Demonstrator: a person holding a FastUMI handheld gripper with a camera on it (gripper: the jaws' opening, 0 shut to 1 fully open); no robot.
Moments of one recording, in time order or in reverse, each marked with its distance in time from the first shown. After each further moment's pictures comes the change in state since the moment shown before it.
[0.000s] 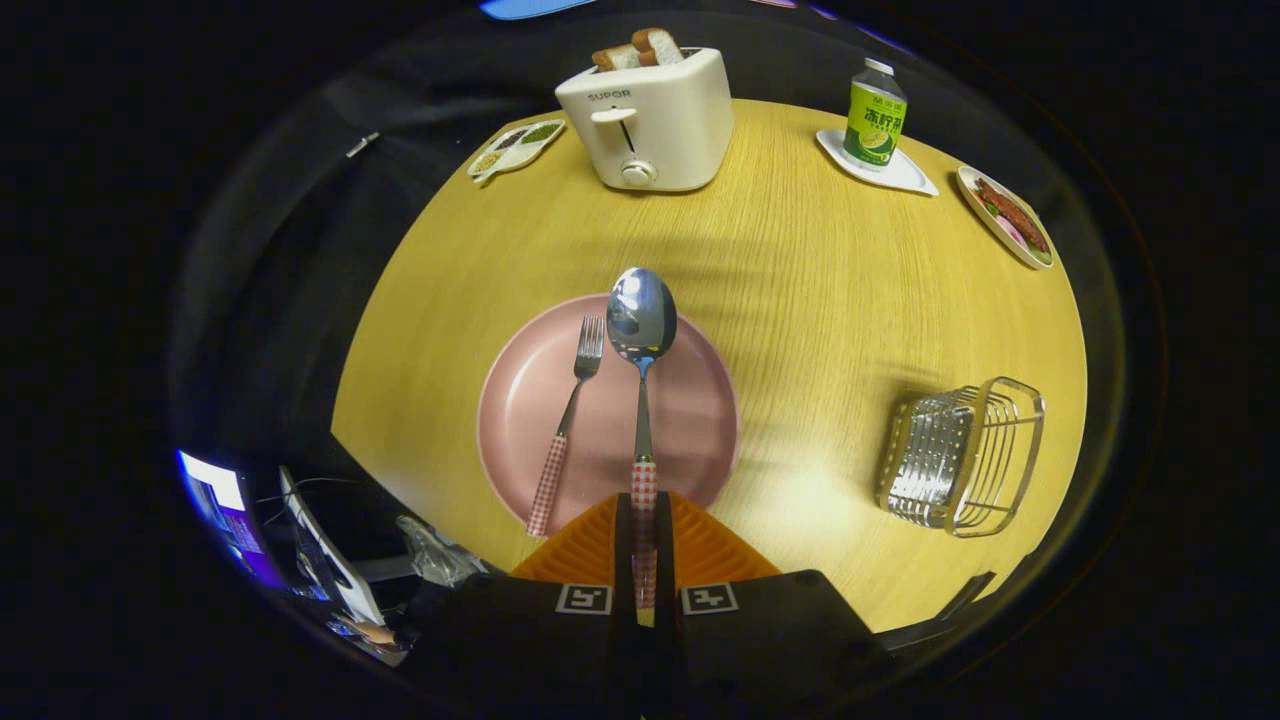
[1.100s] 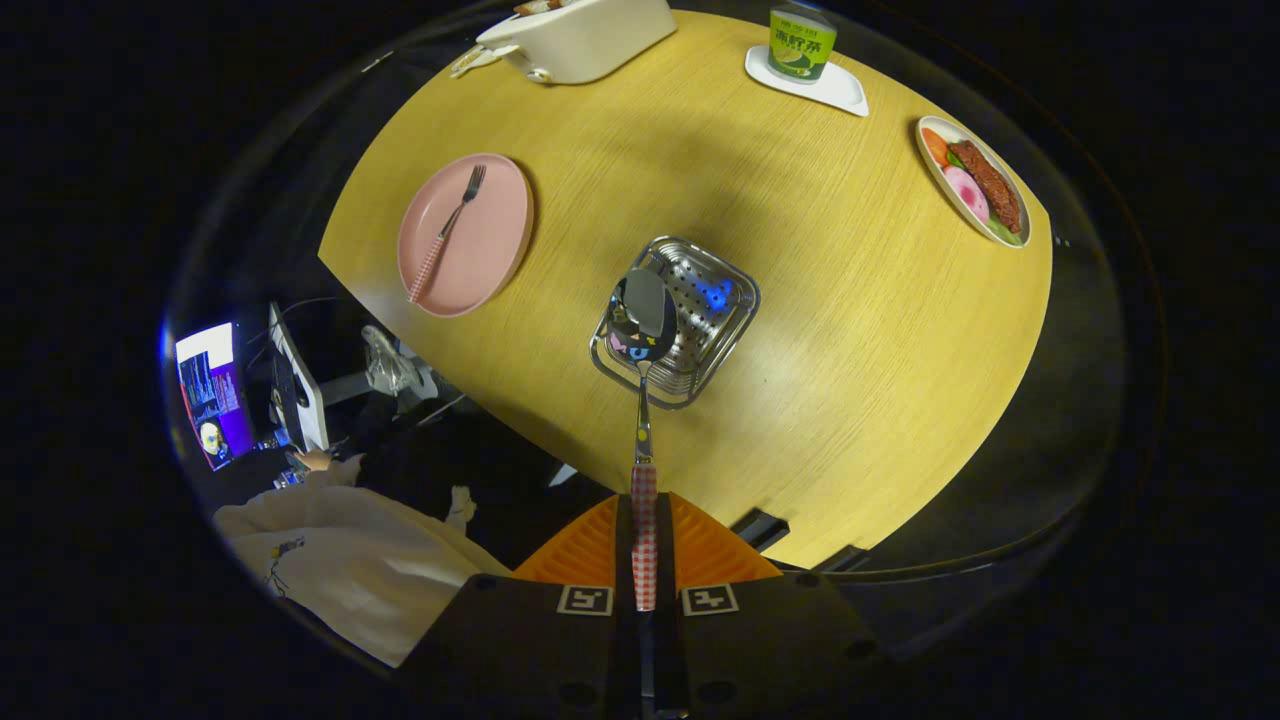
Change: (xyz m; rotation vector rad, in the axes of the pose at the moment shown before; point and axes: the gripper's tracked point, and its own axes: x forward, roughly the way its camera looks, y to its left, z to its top) arm -0.134 -0.202 -0.045 -0.246 0.564 -0.053
